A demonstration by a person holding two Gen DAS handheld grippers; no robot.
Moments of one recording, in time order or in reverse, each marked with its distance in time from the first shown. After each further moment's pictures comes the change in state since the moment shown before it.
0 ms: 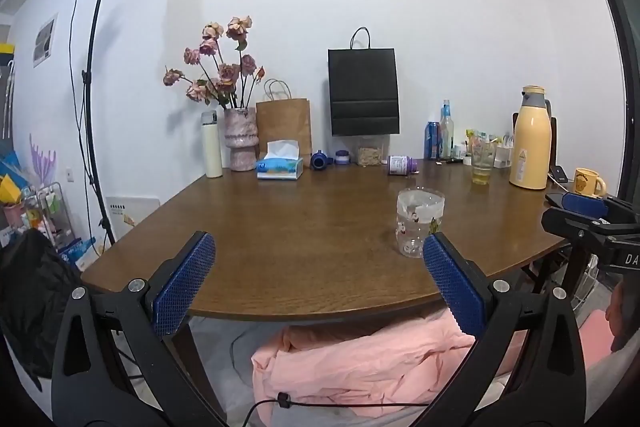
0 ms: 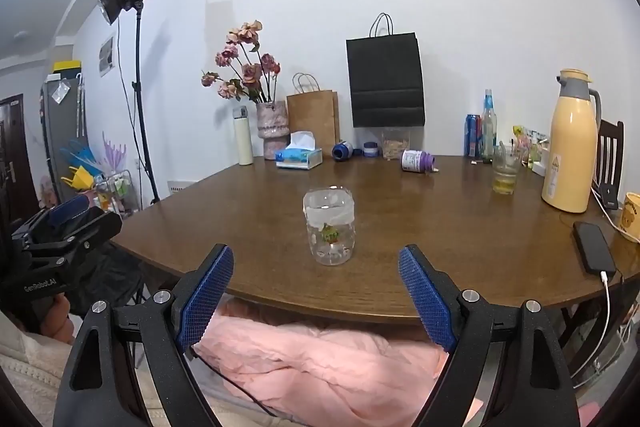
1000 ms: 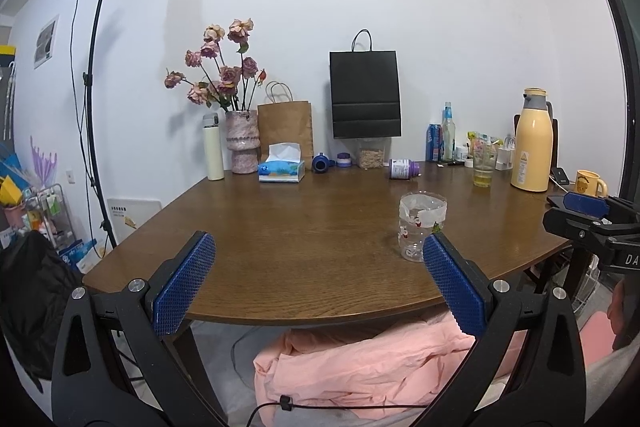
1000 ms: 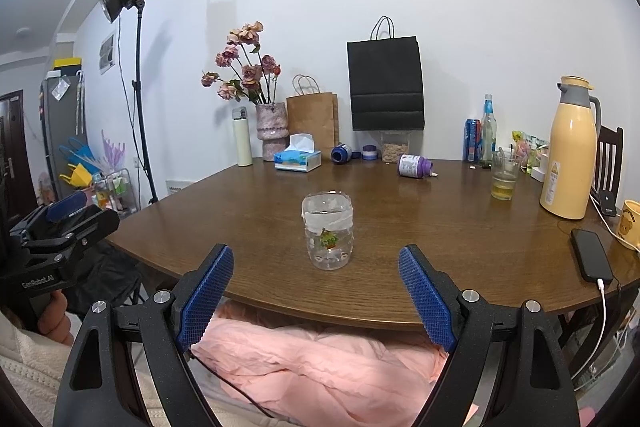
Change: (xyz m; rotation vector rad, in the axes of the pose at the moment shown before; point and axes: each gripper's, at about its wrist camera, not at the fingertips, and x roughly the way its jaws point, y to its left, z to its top) left arm 0.002 0.003 0.000 -0.001 -0.005 0.002; right arm 0.000 0.000 0.003 -0.009 -0.002 -0.007
